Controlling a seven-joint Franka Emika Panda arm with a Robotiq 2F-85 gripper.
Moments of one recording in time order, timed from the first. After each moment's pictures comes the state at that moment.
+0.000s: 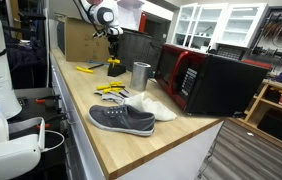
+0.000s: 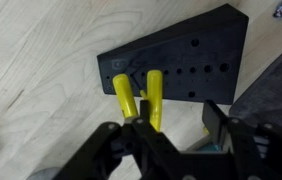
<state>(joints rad) 0.16 0.13 0.17 -2.18 -0.06 2.59 1.15</state>
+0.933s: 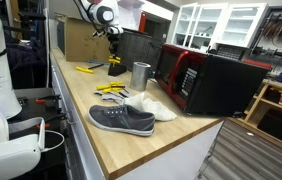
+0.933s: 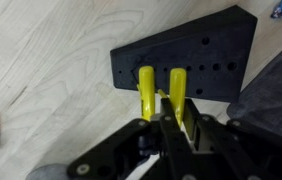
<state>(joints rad) 0.18 0.10 0.14 -2.19 -0.04 2.58 1.12</state>
